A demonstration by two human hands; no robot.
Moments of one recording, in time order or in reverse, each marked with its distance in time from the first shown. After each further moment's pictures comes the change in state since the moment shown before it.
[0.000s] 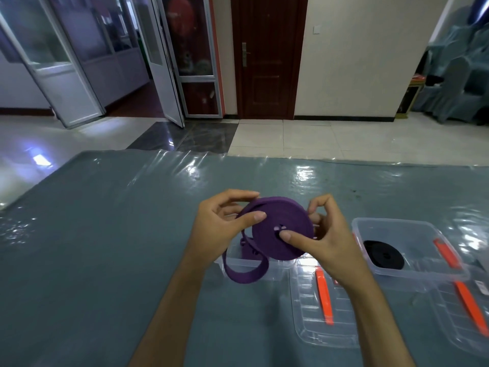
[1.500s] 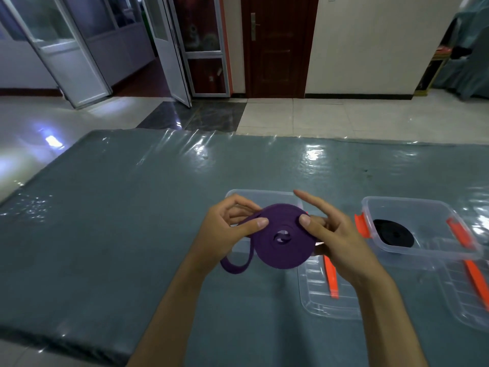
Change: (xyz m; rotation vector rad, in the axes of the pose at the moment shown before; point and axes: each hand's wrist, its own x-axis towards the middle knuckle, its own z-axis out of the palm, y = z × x) left_hand -0.050 -0.016 -0.005 -0.024 -0.011 -0.256; right_hand -0.022 0.042 -0.010 0.098 -0.158 0.263
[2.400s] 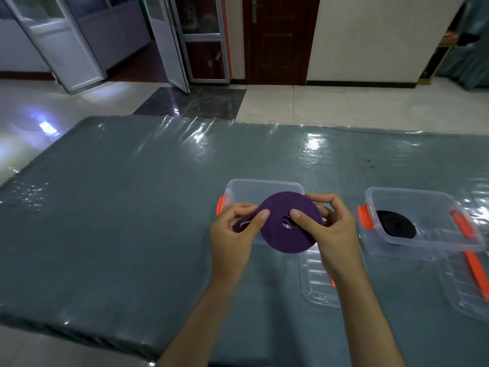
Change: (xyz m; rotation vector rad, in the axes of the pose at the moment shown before) left_hand -0.013 -0.054 0.028 0.017 0.471 0.080; right_hand 0.008 0.027 0.030 0.045 0.356 -0.177
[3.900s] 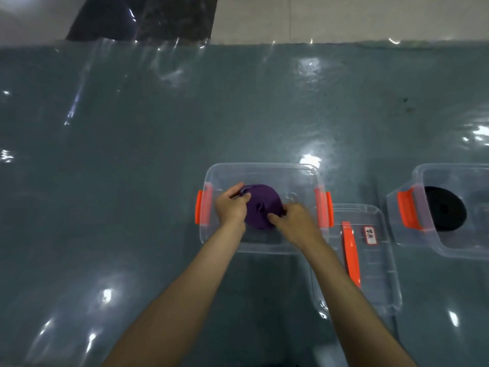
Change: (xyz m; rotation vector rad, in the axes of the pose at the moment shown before) left_hand 0.187 -0.228 0.056 0.186 0.147 -0.816; right_hand 0.163 0.203 0.022 -0.858 -0.240 0.683
